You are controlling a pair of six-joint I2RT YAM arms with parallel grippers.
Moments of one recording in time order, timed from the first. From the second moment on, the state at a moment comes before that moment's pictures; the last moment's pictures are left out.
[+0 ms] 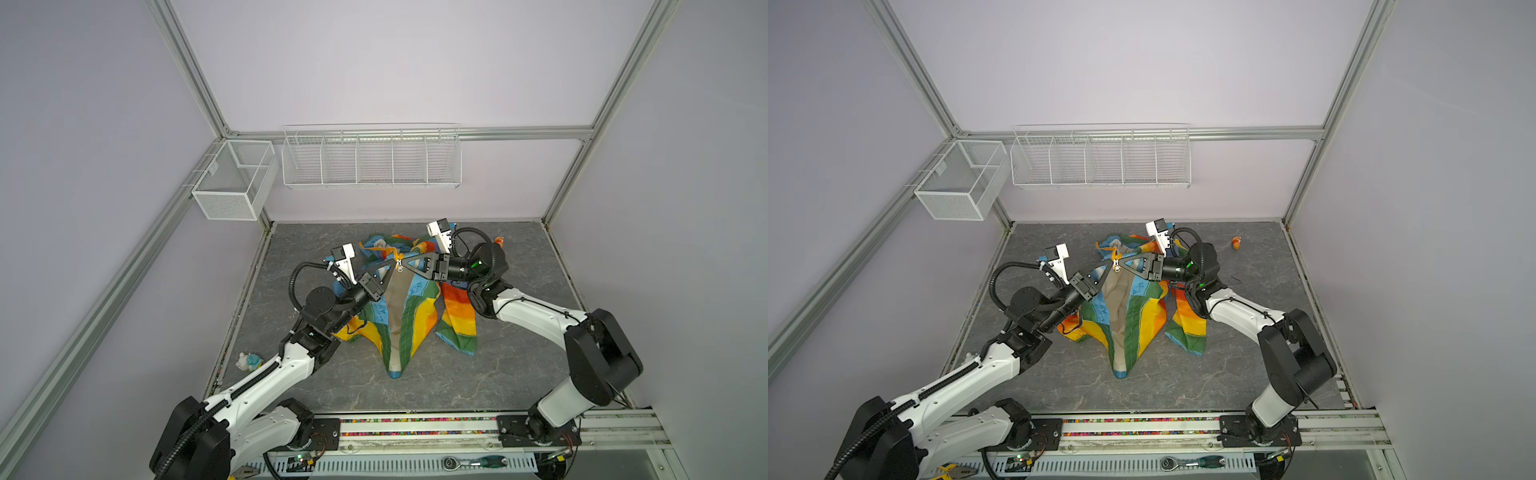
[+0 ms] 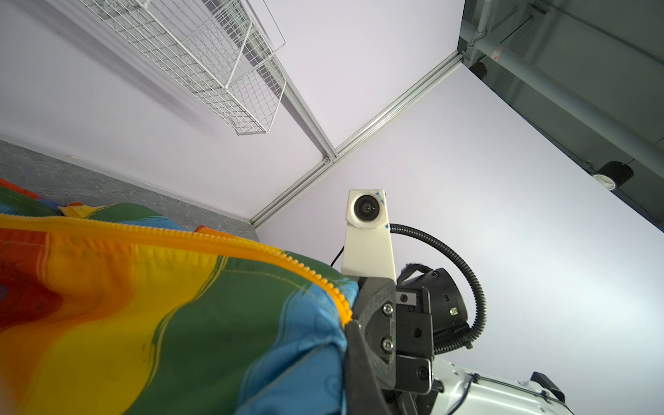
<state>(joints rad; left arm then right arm) -0.63 1.06 0.59 0.69 0.25 -0.98 0.56 1.62 0.99 0.96 -0.98 1.21</state>
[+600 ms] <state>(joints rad) -0.60 1.12 0.62 0.63 0.32 -1.02 0.56 1.57 0.98 0.71 -0.89 1.09</state>
